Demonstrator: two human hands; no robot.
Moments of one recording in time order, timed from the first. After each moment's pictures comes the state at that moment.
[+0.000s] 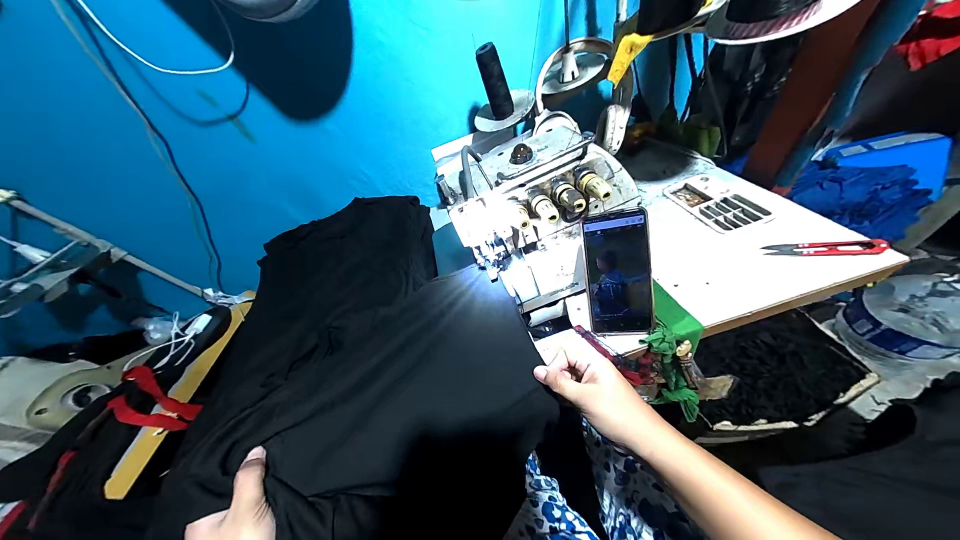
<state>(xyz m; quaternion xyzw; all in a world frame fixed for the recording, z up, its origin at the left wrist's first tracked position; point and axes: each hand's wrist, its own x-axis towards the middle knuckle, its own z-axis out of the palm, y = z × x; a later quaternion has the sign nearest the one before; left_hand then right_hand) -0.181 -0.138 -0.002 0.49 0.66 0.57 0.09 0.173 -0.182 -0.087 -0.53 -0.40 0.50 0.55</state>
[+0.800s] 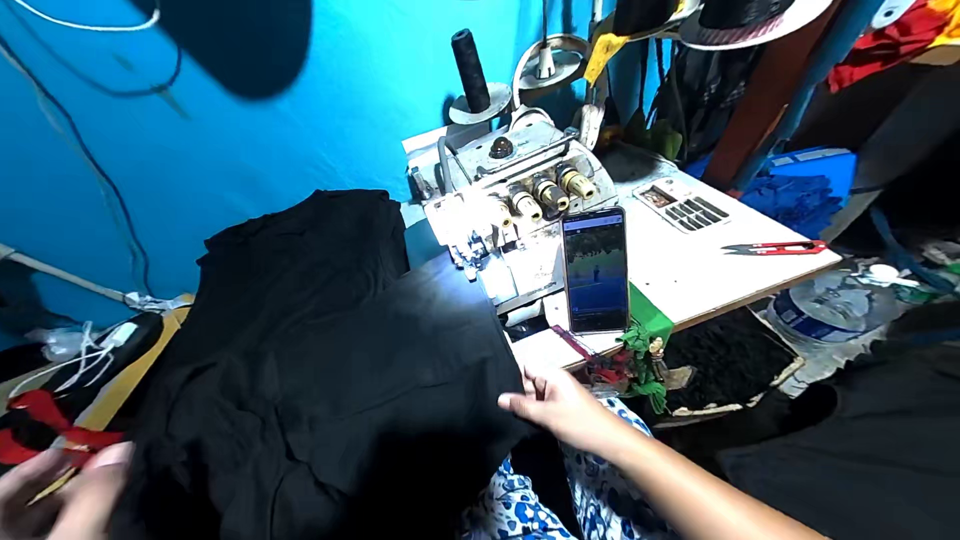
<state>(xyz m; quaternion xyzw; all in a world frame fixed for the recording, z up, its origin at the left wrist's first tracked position) -0.191 -0.124 0.088 0.63 0.70 0.33 0.09 0.164 -0.178 -0.096 -0.52 -0.51 0.52 0.45</state>
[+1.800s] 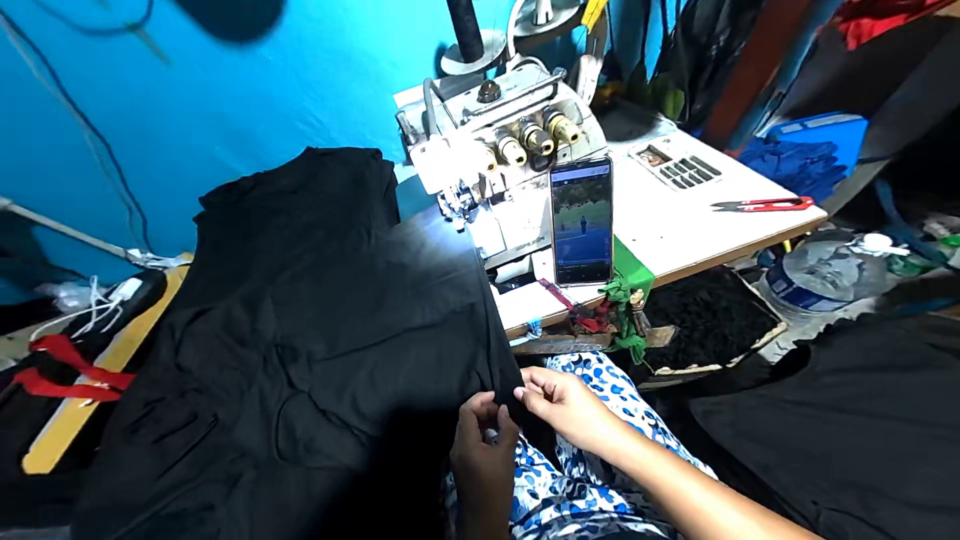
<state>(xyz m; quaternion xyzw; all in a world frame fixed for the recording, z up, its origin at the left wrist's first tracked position) -0.010 -0.238 -0.142 0.70 0.51 0.44 0.24 0.153 -0.242 -0.129 -0.56 -0.51 0.50 0.41</state>
